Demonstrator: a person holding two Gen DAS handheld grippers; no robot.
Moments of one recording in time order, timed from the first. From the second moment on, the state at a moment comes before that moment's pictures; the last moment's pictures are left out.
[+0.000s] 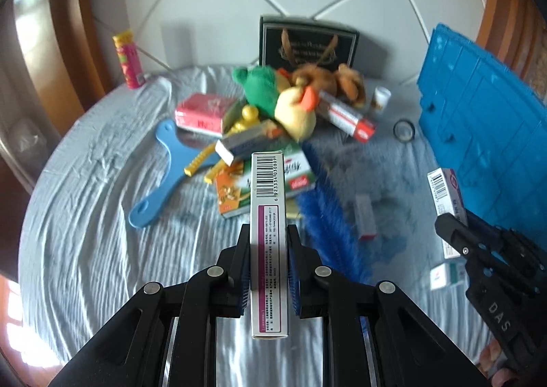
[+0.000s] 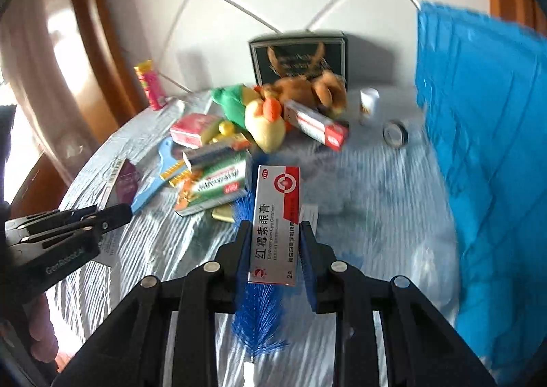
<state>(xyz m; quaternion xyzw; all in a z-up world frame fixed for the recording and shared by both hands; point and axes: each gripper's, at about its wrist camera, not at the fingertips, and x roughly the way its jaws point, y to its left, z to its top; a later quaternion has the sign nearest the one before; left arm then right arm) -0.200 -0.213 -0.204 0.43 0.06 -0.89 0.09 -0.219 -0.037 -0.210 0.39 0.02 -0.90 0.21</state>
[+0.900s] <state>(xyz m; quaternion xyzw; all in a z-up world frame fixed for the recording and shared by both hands) -0.183 -0.087 -0.069 0.31 0.03 -0.95 -0.04 -0.145 0.065 -0.037 0.23 0.07 -0.97 0.07</state>
